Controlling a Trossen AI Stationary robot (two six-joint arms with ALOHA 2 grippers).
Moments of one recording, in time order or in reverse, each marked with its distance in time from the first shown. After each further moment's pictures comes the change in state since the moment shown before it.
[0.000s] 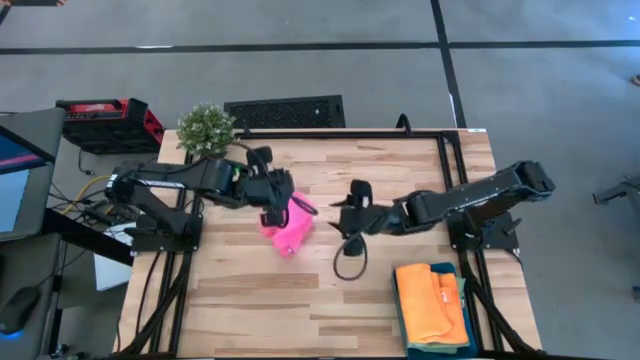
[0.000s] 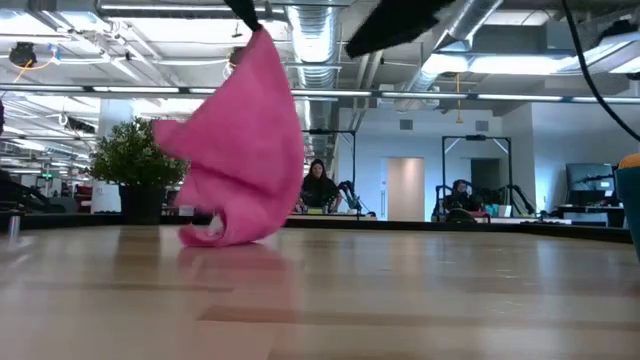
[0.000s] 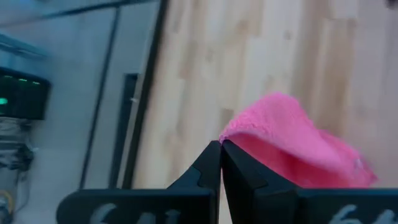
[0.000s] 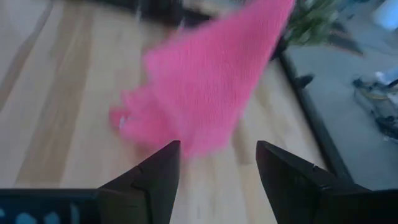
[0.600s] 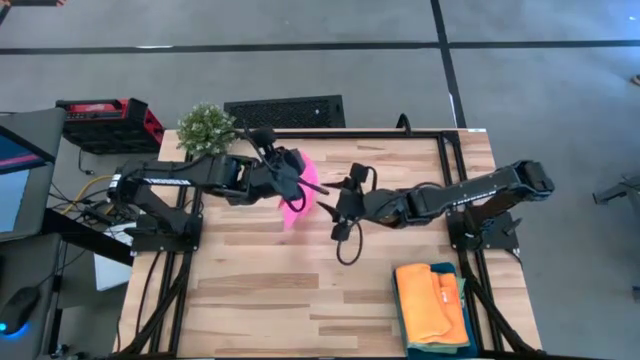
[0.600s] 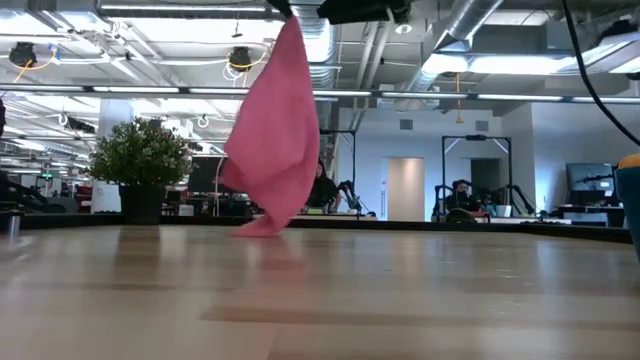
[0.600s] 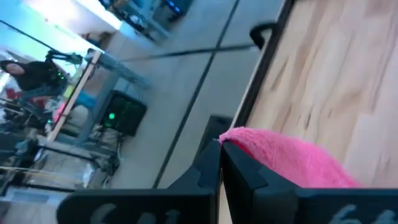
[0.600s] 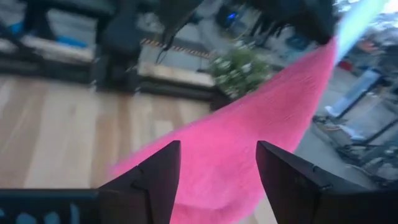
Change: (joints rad) left arm 0.053 0.016 -0.002 0.312 -0.372 0.171; right arm -0.061 0.001 0.000 0.311 0.072 -0.128
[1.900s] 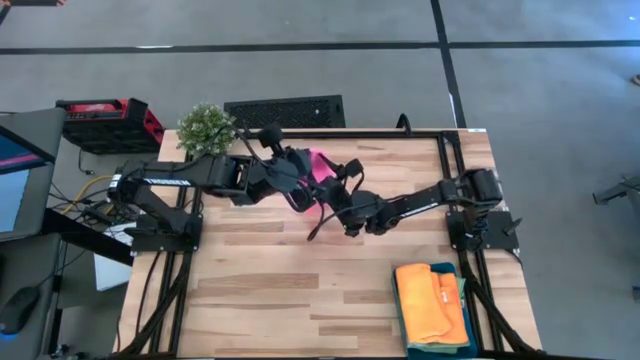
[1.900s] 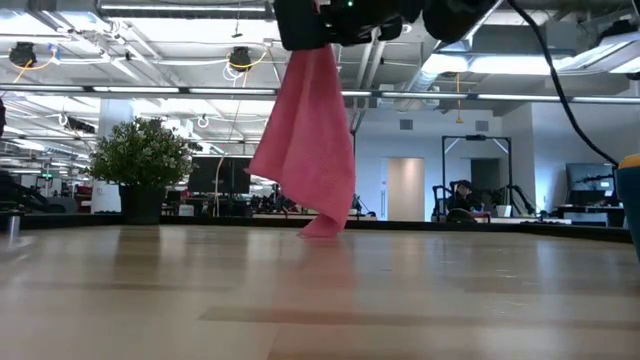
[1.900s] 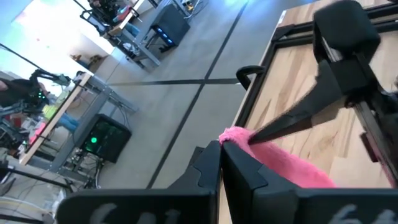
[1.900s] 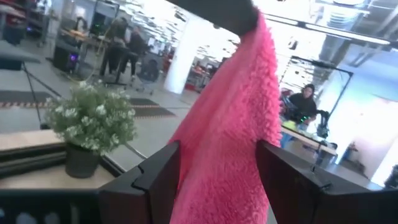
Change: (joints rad) left arm -0.001 0.000 0.000 0.214 0.056 0.088; right arm -0.061 0.399 0.057 0.983 0.521 -0.412
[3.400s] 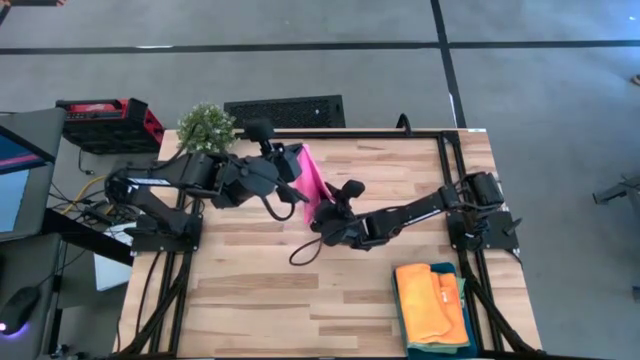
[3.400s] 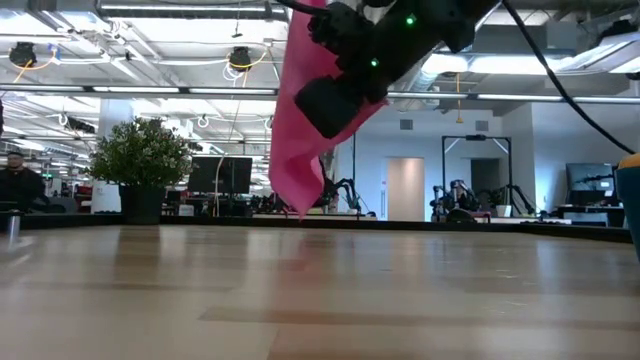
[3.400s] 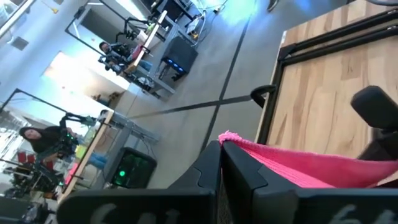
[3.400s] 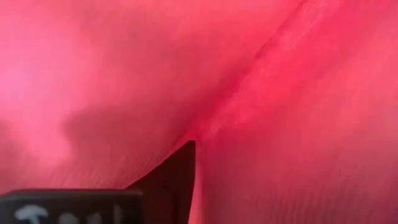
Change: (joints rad) left arm -0.089 -0.006 0.184 -0.092 -0.079 0.208; right arm 0.070 0.007 0.004 -0.889 0.115 0.465
